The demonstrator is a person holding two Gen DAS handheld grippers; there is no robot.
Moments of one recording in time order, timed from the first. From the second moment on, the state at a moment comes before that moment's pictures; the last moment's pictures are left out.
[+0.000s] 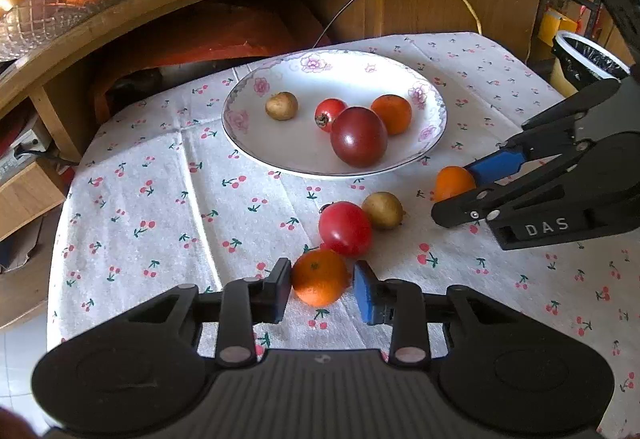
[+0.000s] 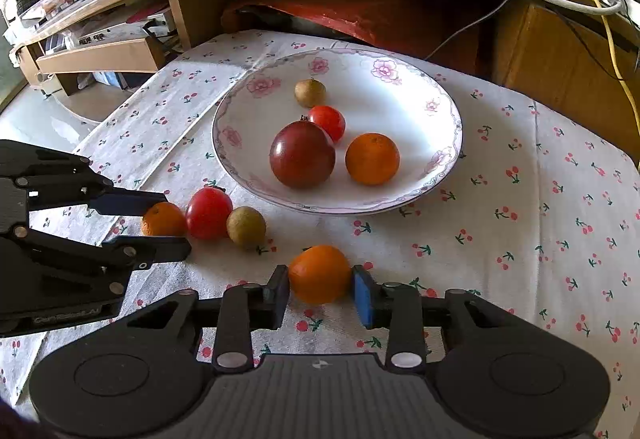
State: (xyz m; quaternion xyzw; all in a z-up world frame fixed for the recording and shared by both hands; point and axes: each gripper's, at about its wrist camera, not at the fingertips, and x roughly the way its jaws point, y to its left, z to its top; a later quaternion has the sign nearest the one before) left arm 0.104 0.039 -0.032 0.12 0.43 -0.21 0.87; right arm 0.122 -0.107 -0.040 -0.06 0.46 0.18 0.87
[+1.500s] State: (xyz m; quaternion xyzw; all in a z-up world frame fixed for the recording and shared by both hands) left arm 0.061 0.016 -0.031 0.13 0.44 -0.26 0.85; right arm 0.062 -0.113 -0.037 -0.07 0.48 0.20 0.85
